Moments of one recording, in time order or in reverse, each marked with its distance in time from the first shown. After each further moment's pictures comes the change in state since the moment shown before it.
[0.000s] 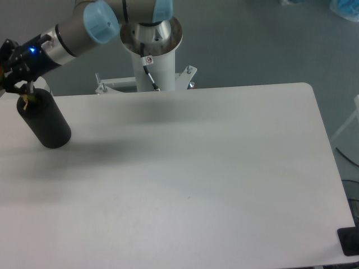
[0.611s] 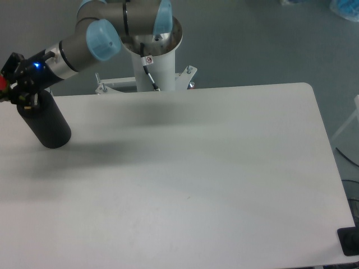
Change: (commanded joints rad) arm -0.008 -0.055 -0.012 0.009 -0.002 0.055
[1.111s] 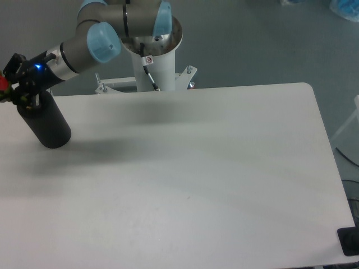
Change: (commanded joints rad) arm 0.000 0.005 -0.015 0.002 0.000 0.002
